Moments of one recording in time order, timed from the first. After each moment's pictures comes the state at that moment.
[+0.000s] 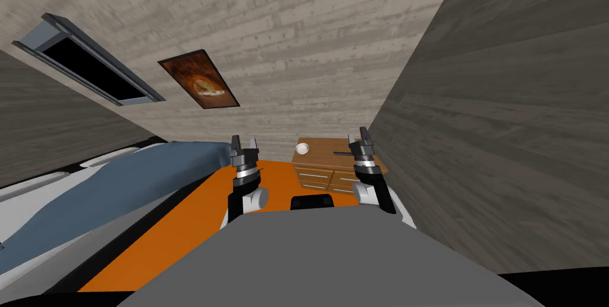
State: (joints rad) left arm 0.48 0.00 -0.03 -2.27 0.10 -0.50 -0.04; right arm 0.49 -0.04 0.01 -2.21 0.05 -0.45 -0.11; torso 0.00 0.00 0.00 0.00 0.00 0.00
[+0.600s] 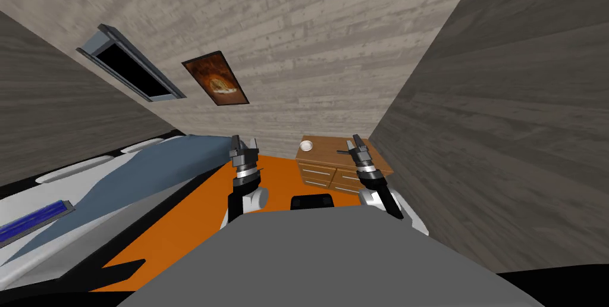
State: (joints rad) left arm 0.48 0.00 -0.03 -2.27 0.10 -0.50 -0.04; right arm 0.53 -0.20 0.00 -2.12 0.10 -0.50 -0.09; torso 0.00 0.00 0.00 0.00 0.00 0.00
